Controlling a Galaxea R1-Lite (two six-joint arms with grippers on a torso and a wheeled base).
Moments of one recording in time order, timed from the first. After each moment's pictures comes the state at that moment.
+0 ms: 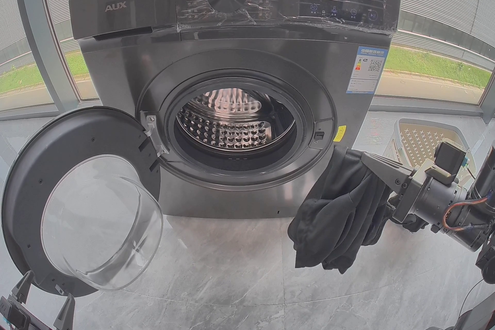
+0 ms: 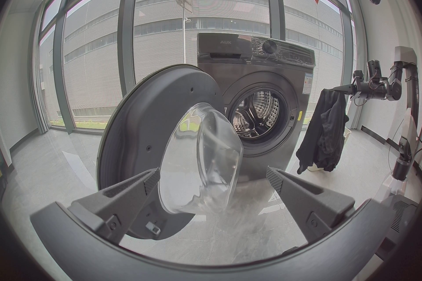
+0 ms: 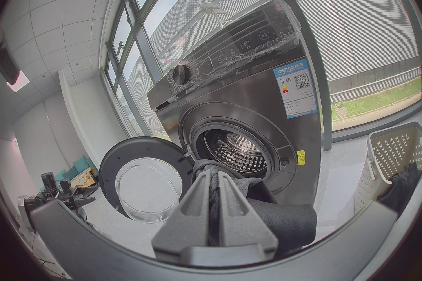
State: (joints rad) left arm 0.00 0.02 -0.02 0.04 -0.06 0.02; right arm 0.61 1.45 -0.35 -1.13 0.06 0.24
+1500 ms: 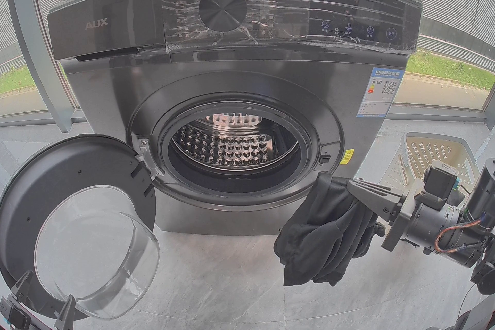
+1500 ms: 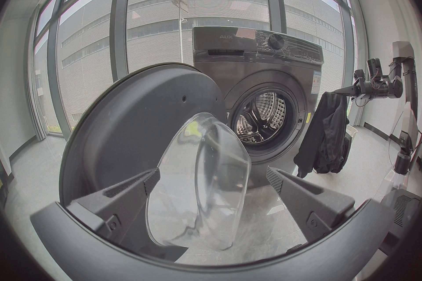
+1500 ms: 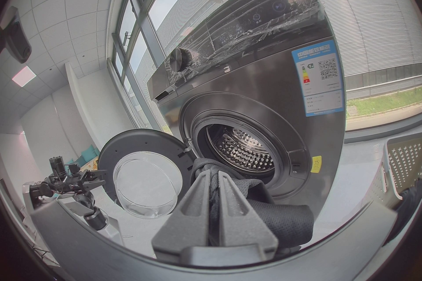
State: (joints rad) left arm 0.00 0.02 -0.02 0.04 -0.06 0.05; right arm 0.69 1.46 -0.29 -1.16 0.07 0.21
